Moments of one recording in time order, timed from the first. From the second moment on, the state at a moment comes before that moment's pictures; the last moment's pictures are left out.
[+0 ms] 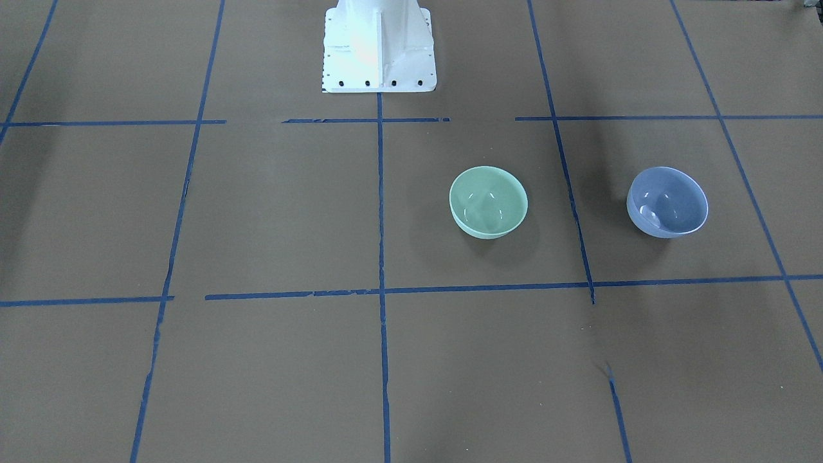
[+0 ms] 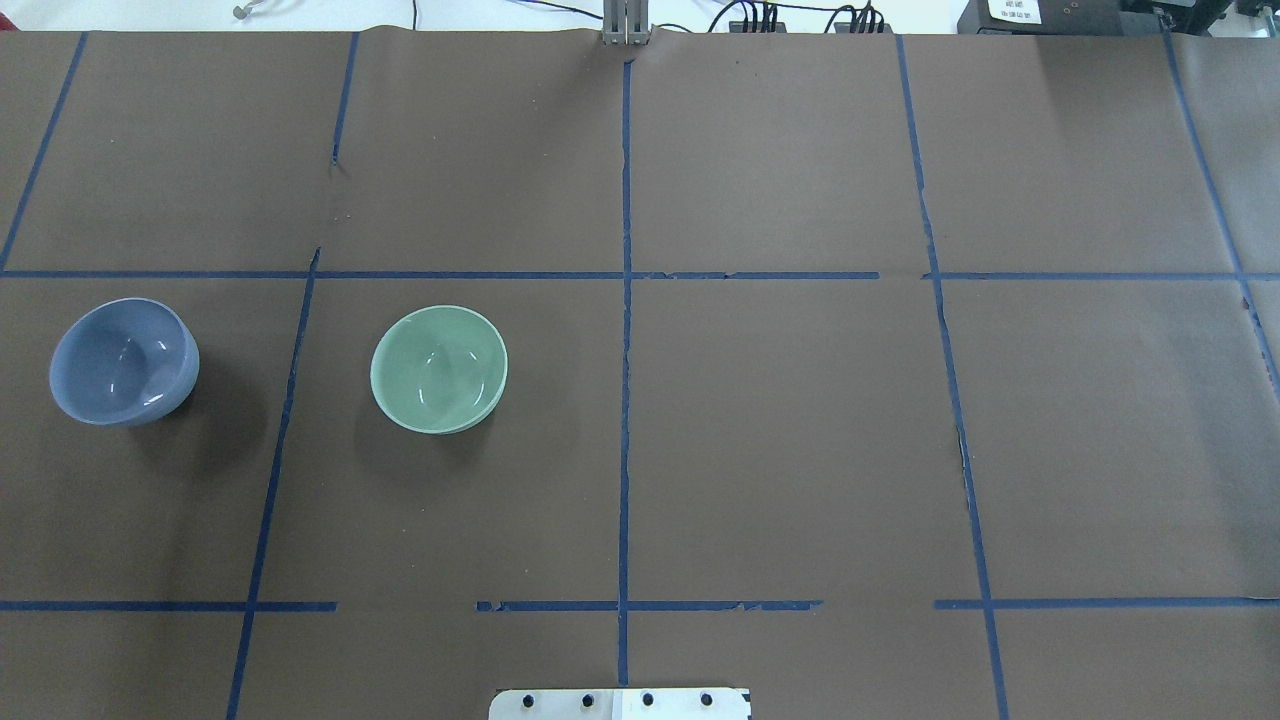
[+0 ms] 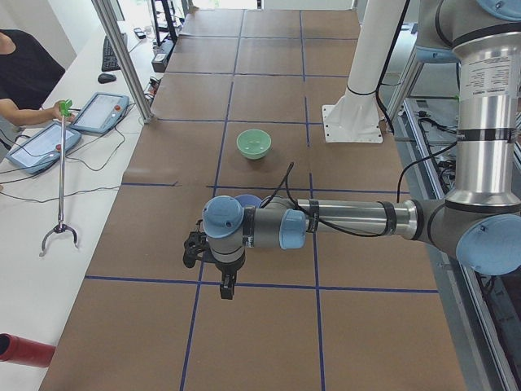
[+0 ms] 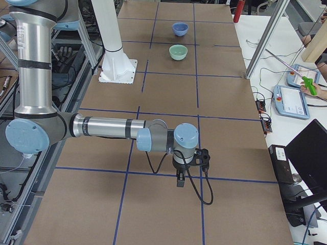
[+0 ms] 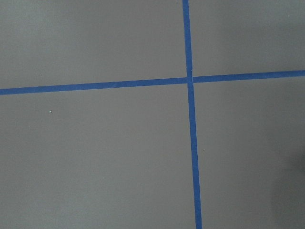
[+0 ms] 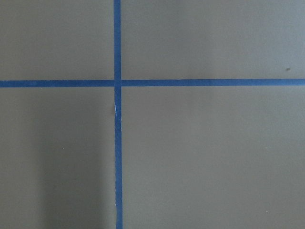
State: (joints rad) left arm -1.60 -1.51 -1.66 -1.58 -2.34 0.06; right arm 1.58 -1.63 1.62 -1.55 2.28 0.03
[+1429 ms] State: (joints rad) left arm -1.40 -1.51 -1.81 -1.72 -2.37 -0.29; right arm 1.58 -1.63 1.62 -1.55 2.28 0.03
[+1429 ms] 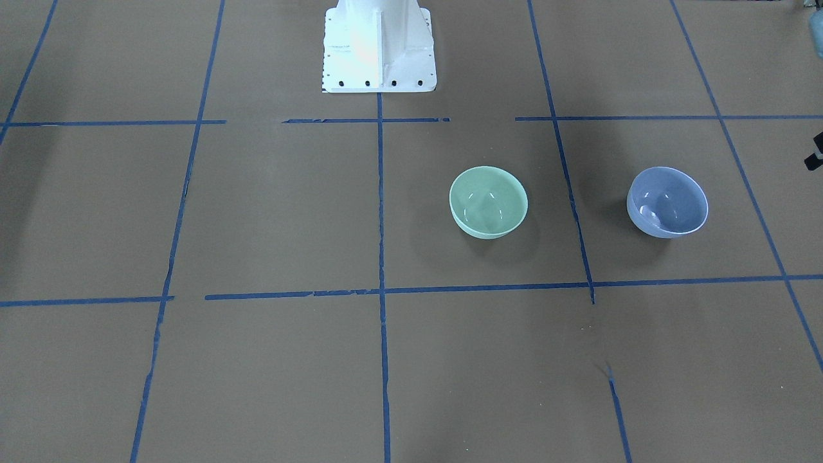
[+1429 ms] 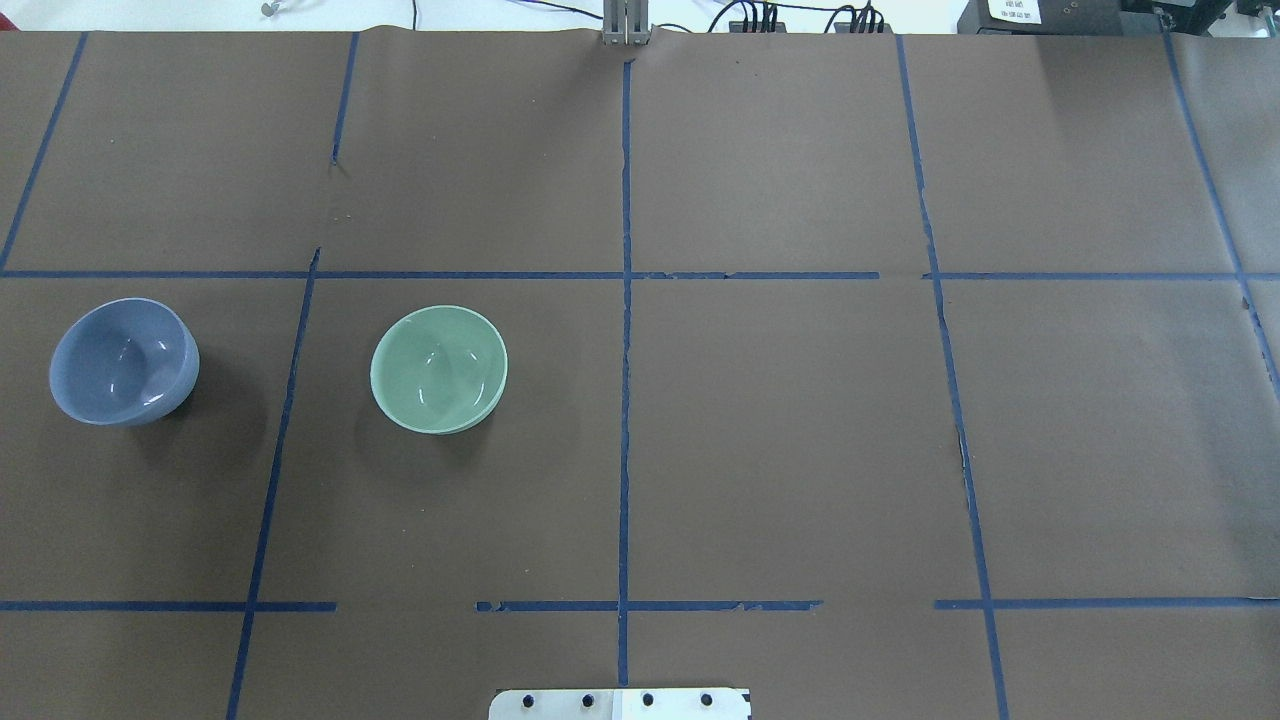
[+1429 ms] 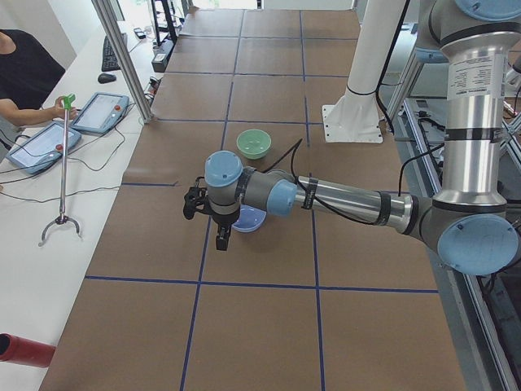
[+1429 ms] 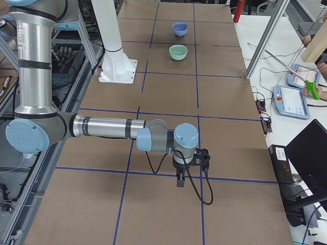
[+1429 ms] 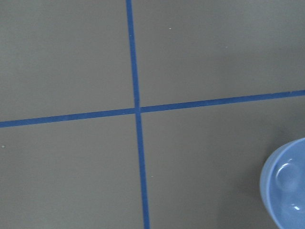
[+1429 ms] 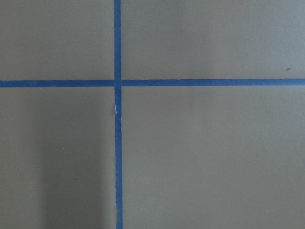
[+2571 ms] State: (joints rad) left arm -1.02 -1.48 -1.61 -2.27 -2.23 -0.82; right arm 1.58 -1.63 1.62 -1.55 2.28 0.03
